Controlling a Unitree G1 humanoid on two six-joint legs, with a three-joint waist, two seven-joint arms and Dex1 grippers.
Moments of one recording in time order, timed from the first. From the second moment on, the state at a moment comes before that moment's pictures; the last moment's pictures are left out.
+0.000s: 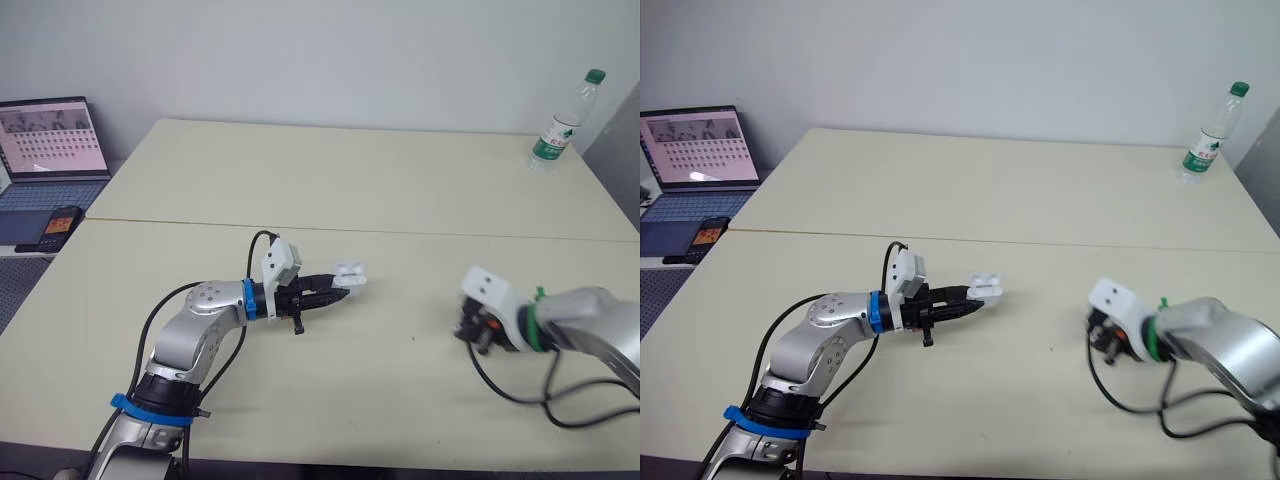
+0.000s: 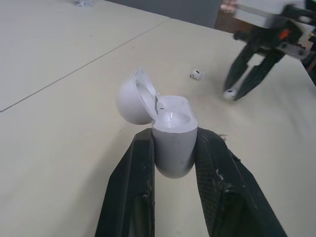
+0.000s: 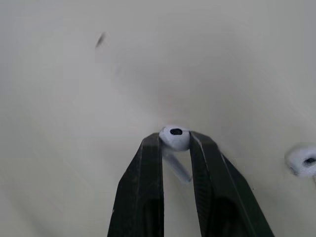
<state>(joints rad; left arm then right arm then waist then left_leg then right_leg) -0.36 0.49 -0.12 -0.08 -0.42 0.41 -1.03 -0.22 -1.25 0.24 -0.56 0.46 0.97 0.82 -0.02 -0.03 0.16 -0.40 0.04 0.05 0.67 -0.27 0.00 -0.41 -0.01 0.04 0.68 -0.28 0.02</state>
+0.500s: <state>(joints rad) -0.34 0.49 -0.11 -0.12 -0.43 0.41 -1.01 0.03 -1.40 0.17 -0.41 0.21 0.46 1.05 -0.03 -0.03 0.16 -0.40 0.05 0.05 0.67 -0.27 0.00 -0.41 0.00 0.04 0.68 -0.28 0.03</state>
